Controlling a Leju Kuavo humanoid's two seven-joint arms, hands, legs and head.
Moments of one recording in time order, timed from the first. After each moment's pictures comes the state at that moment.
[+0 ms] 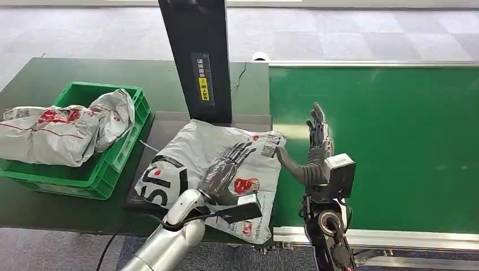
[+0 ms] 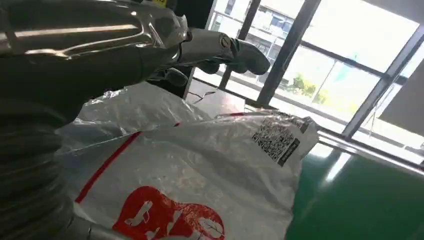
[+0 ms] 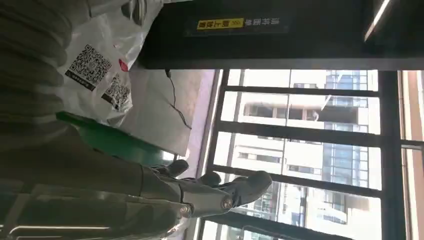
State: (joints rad) left arm -0.45 -0.23 -0.45 -0.76 -1.03 0.37 -0.30; right arm -0.27 0.18 0.23 -1.34 0.13 -0.10 -0.49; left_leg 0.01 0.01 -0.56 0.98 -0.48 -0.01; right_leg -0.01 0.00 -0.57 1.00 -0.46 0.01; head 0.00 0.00
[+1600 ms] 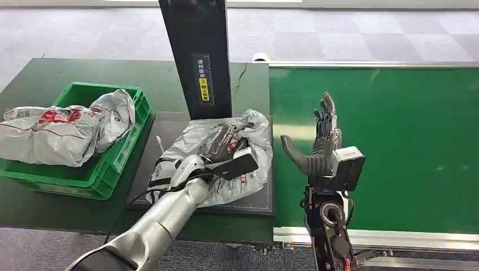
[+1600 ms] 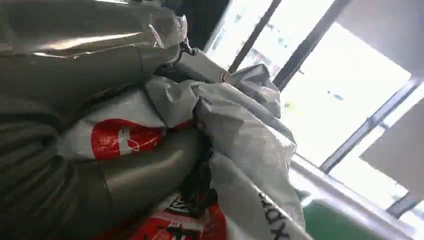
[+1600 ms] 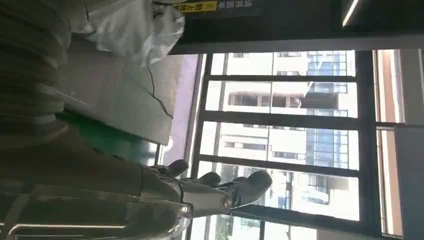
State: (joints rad) left arm -0.66 -0.29 -0.28 -0.63 -0.83 0.38 -0.45; right arm -0.31 0.22 0.16 -1.33 0.14 -0.11 -0.52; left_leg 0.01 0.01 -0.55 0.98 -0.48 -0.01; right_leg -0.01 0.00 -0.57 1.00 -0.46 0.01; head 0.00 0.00
